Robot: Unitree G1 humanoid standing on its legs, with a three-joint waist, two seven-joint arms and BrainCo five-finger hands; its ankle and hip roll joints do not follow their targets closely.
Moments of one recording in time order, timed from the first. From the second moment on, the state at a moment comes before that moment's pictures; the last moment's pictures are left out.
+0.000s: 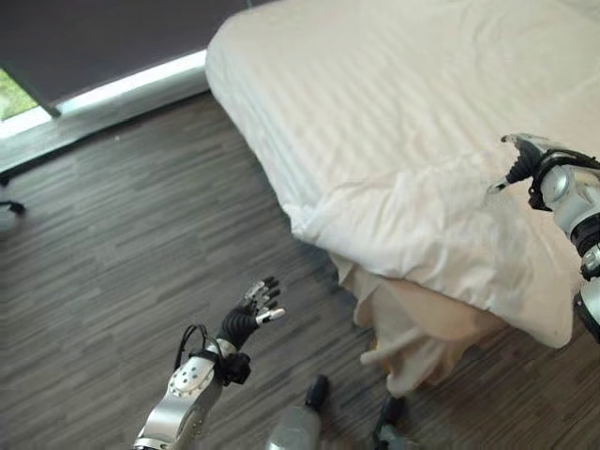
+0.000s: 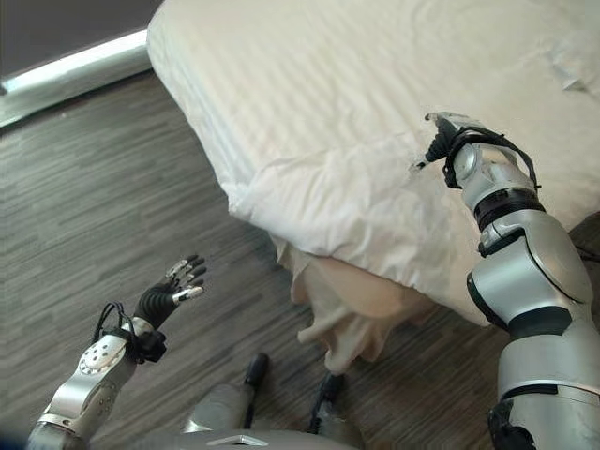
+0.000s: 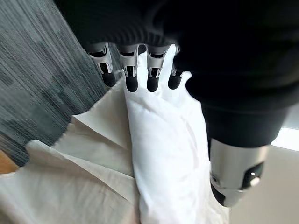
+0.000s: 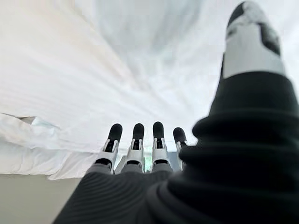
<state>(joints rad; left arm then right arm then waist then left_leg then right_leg) 0.11 0.57 -0.19 0.07 -0.59 -0.08 -0.16 -1.28 -0.77 0.79 1.26 -0.36 -0.03 0.02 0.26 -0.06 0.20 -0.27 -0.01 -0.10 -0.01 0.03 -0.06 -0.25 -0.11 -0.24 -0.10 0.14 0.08</state>
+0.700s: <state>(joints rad) -0.09 0.34 -0.09 0.13 -0.70 -0.17 0.03 -1.06 -0.72 0.77 0.59 -0.48 0.01 -0.03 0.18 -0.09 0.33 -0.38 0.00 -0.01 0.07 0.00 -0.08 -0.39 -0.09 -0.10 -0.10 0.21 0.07</state>
